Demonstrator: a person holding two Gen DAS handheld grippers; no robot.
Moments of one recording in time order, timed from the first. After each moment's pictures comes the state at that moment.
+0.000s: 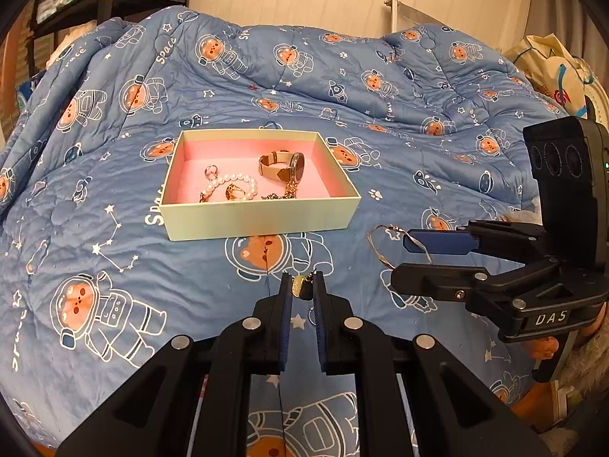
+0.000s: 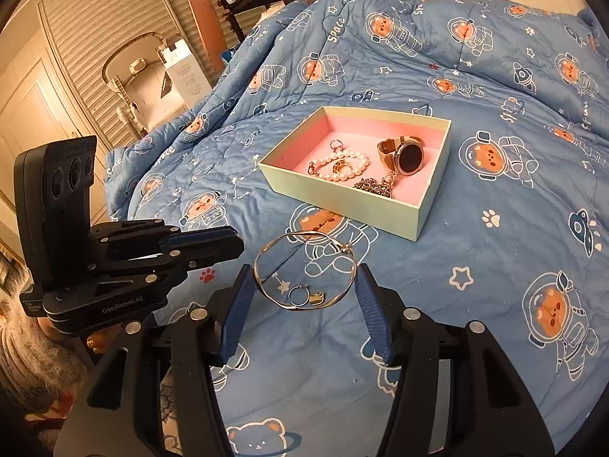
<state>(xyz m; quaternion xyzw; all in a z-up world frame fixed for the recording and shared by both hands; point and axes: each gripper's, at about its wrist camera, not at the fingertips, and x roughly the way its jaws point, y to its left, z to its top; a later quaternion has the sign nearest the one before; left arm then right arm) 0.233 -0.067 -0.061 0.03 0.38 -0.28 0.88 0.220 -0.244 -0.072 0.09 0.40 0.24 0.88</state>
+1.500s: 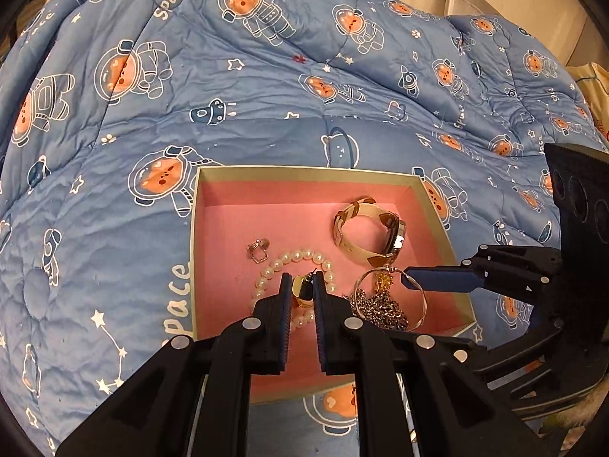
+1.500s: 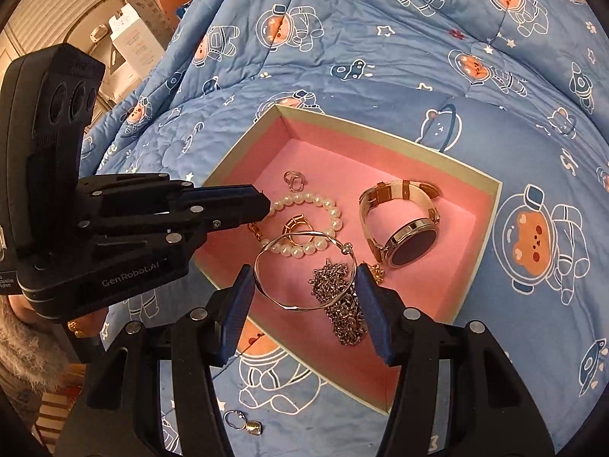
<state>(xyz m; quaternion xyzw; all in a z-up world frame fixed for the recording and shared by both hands) 0.421 -0.079 -0.076 0.02 0.49 -0.25 0.84 0.396 -0.219 -0.094 0.05 0.51 0.23 0.83</state>
